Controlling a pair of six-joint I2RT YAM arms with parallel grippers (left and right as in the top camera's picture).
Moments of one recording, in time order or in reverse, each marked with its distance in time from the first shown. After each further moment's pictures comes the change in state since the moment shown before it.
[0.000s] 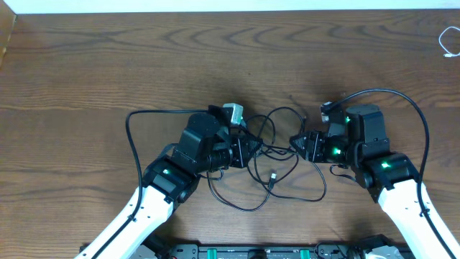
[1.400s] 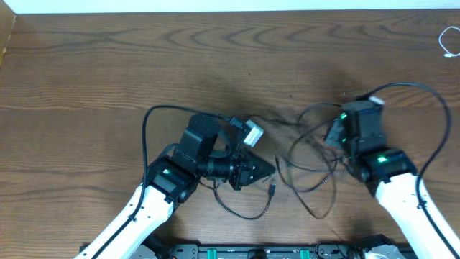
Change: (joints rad) left arm -0.001 0.002 -0.002 -0.083 0.397 0.292; right arm -0.015 0.045 0.042 -0.018 0.760 0.119
